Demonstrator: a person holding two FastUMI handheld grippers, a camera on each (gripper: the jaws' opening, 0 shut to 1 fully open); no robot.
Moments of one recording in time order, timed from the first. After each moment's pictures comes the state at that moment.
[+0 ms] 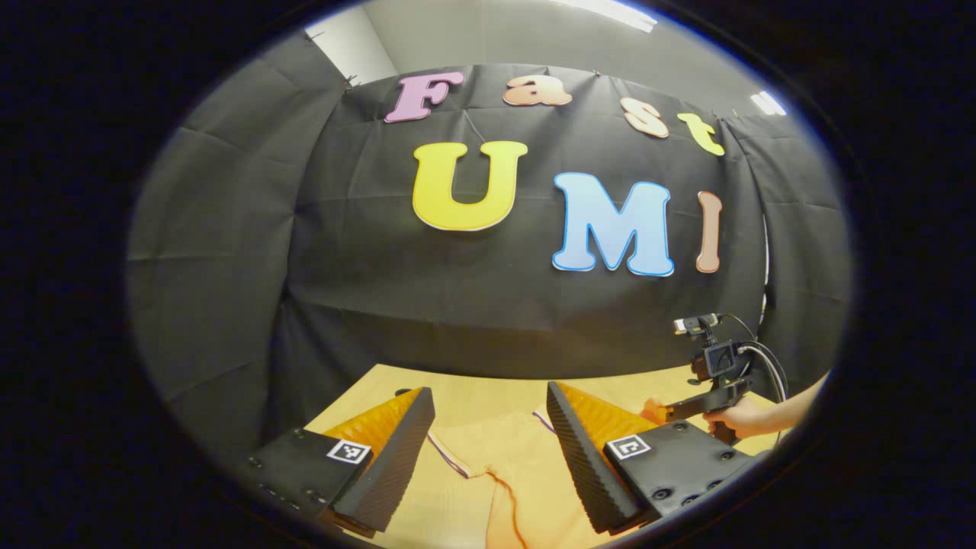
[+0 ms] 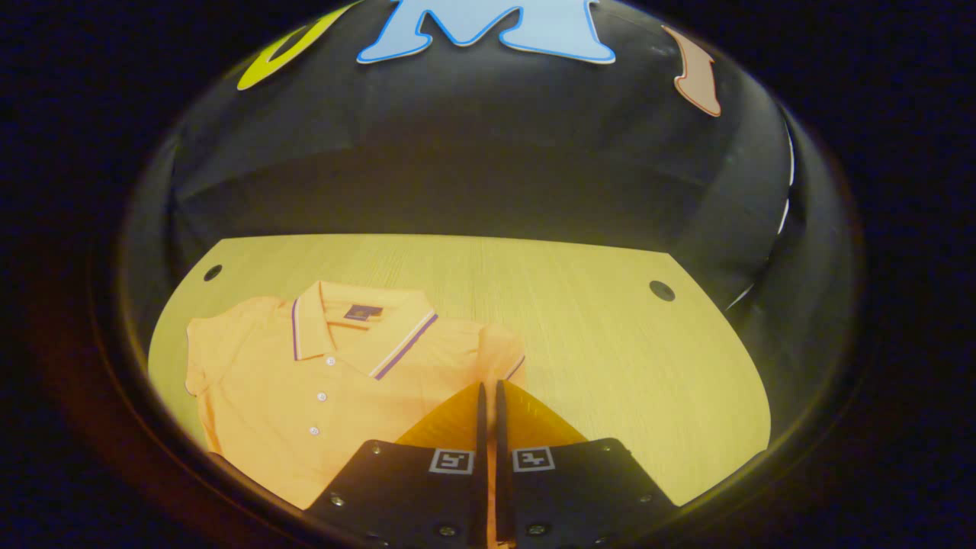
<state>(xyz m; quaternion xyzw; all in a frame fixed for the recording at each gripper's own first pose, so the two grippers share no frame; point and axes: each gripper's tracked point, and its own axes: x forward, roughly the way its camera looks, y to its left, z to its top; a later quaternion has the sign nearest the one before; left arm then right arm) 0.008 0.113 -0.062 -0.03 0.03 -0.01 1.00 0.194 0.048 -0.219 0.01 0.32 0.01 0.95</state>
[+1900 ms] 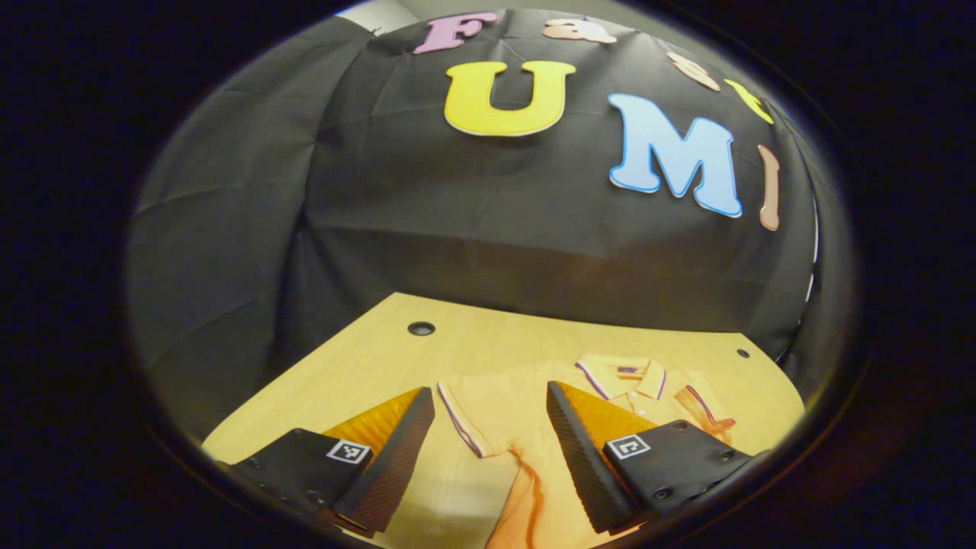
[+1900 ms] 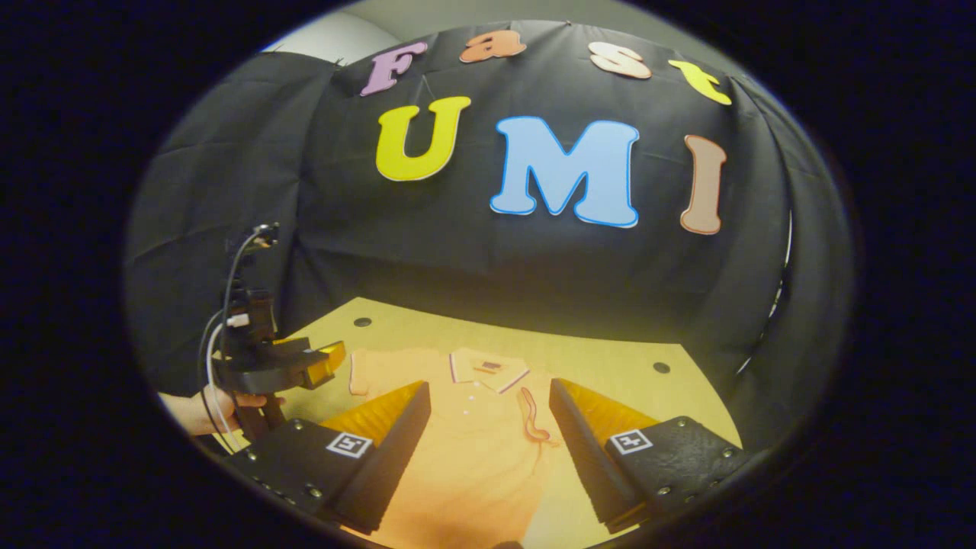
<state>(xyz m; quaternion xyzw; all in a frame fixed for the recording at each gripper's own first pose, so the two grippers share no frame) 0.103 0.146 -0.207 -0.07 0.17 0.08 0.98 -0.044 0.097 -0.025 -0.02 0.11 0.13 0.99</state>
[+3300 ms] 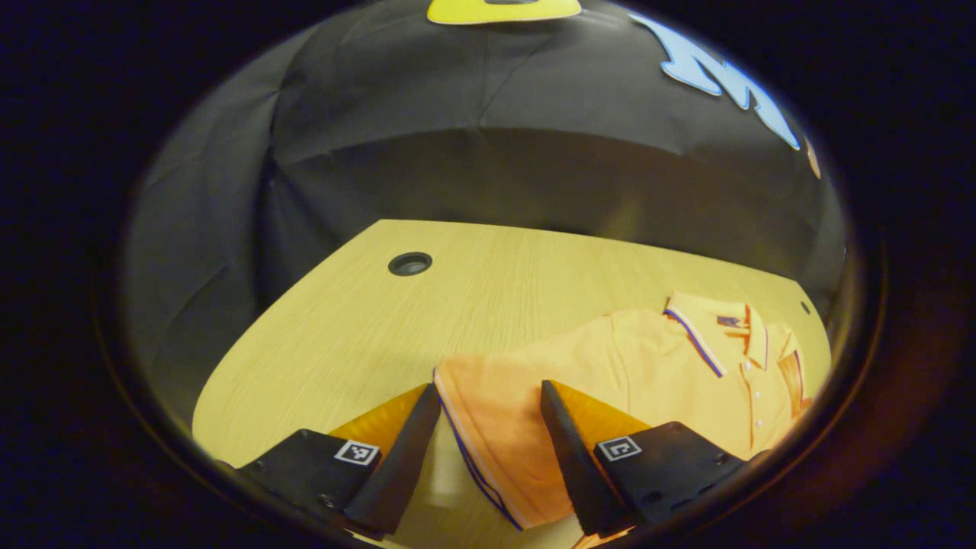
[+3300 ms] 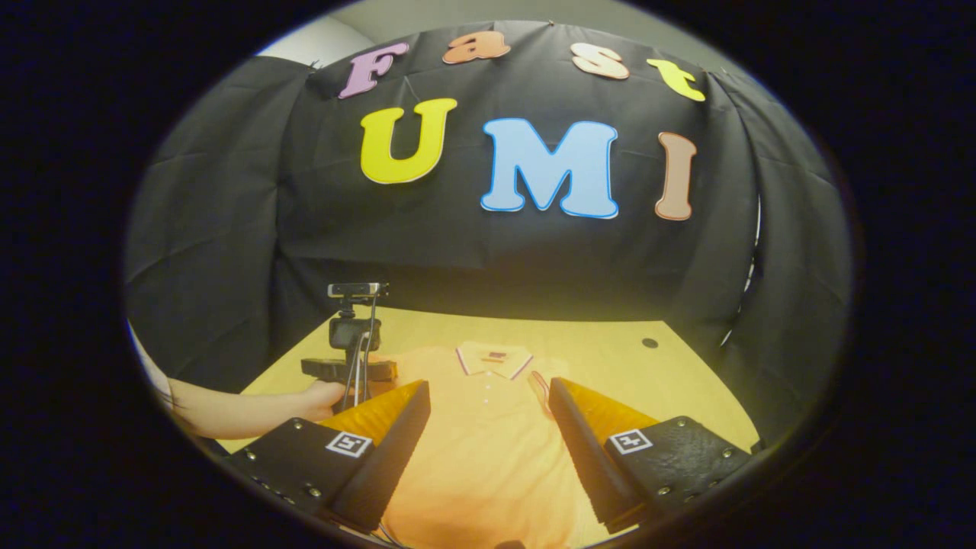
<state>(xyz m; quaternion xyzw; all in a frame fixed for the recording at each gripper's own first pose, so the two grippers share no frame) 0.224 0.189 -0.345 -0.02 0.31 0.10 0.95 -0.073 0.140 -0.023 0.03 0.14 0.07 0.99</state>
